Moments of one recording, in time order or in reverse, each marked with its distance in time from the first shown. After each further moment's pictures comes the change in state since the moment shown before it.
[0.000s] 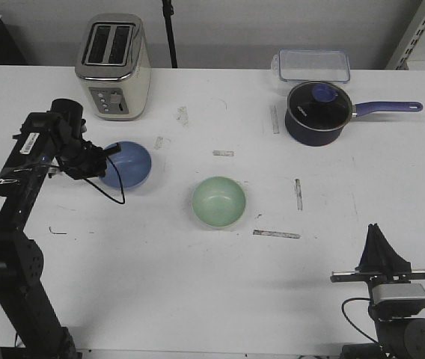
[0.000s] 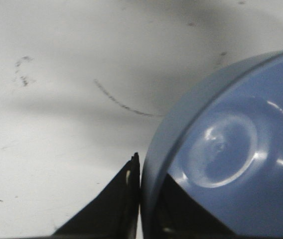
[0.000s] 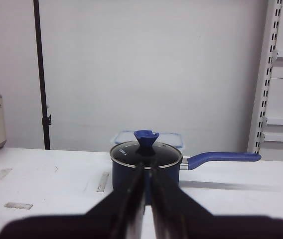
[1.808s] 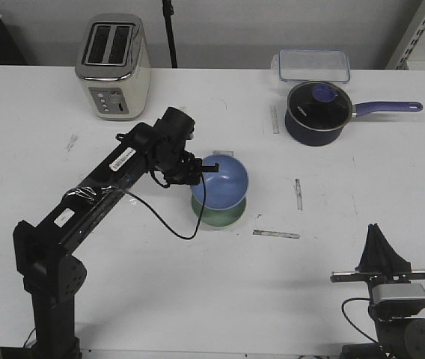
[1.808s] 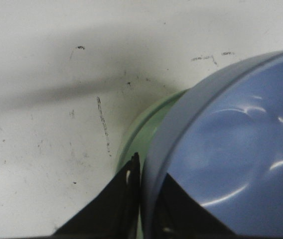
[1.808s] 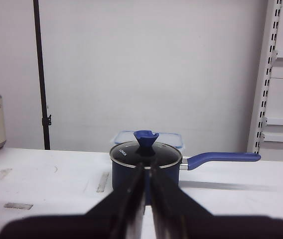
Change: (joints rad) left arm -0.525 0.058 0.109 0.103 0.056 -0.090; right arm 0.000 0.000 0.000 0.000 0.000 0.000
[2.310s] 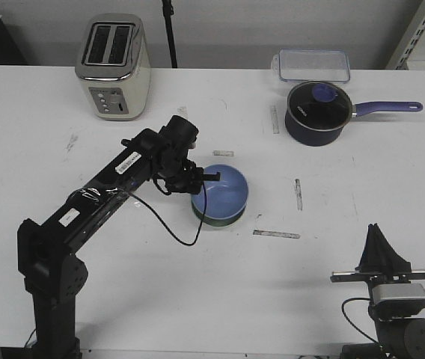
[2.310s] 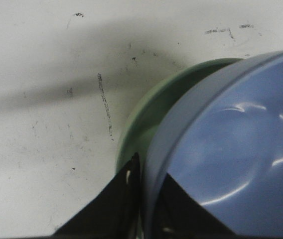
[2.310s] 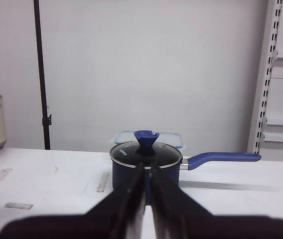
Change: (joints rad) left arm -0.015 0.000 -0.046 -0.005 0.000 -0.006; right arm 0.000 0.000 0.000 0.000 0.000 0.000
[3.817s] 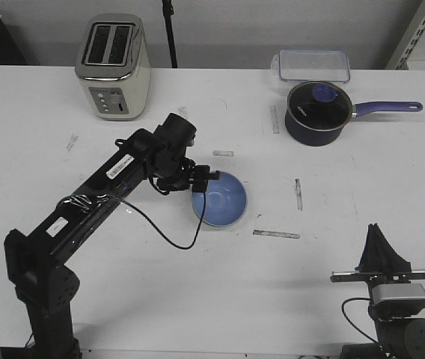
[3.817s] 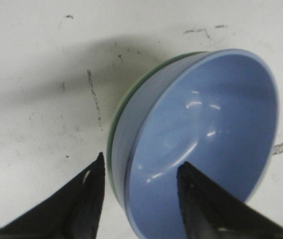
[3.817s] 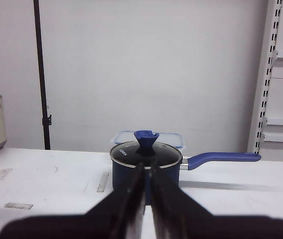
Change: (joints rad) left arm -0.002 -0.078 -0.007 0.003 -0.006 0.000; right arm 0.000 0.000 0.000 0.000 0.000 0.000
